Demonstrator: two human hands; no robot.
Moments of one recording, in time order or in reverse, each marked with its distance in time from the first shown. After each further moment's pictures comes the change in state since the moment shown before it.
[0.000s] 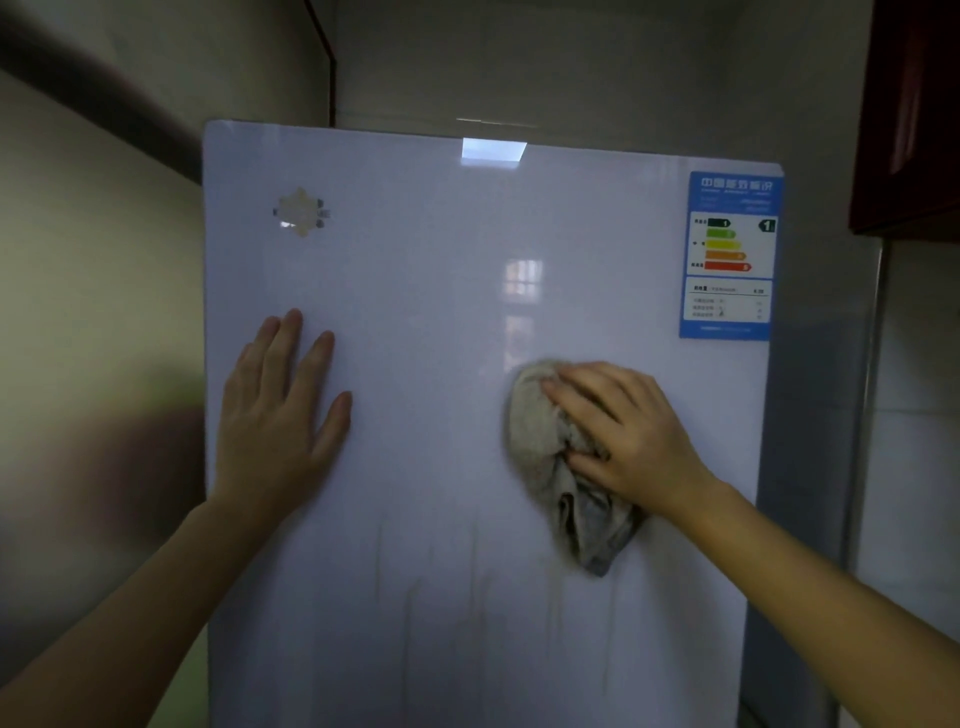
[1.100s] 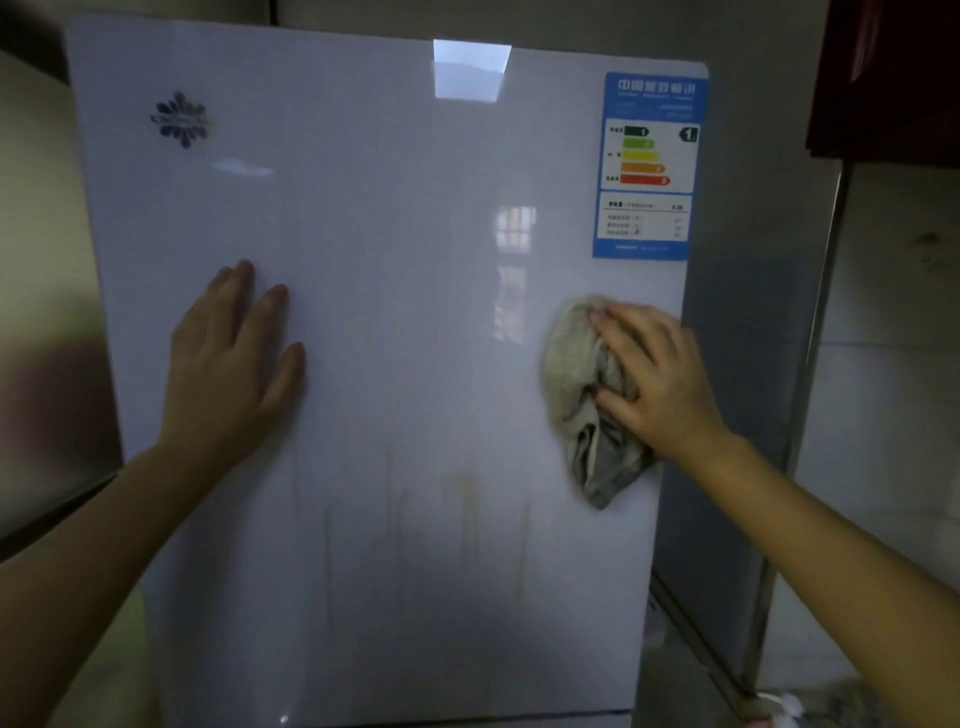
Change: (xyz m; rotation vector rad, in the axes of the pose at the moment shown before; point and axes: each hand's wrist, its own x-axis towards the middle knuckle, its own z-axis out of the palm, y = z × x) left_hand -0.019 0.048 -0.003 -0.034 -0.130 -0.006; right_hand -0.095 0.065 -0.033 0.036 -0.023 0.196
